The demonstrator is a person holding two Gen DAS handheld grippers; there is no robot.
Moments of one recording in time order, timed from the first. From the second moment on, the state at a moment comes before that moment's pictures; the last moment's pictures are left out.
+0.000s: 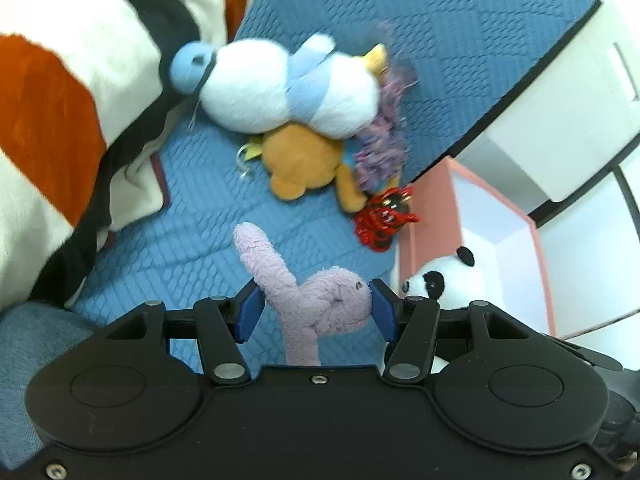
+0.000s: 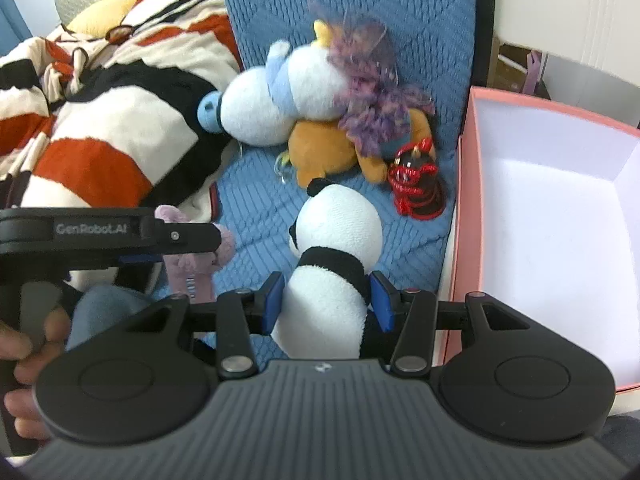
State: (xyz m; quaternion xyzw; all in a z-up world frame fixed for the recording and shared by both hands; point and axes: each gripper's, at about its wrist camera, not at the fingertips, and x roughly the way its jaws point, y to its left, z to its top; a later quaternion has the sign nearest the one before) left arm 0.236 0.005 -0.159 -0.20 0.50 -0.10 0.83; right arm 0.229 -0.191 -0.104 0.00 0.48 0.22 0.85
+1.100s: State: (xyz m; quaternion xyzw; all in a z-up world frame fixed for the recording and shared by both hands) left arm 0.241 -0.096 -0.065 -0.16 0.46 -0.20 0.85; right arm 0.227 -0.276 -0.026 0.04 0.42 0.21 0.88
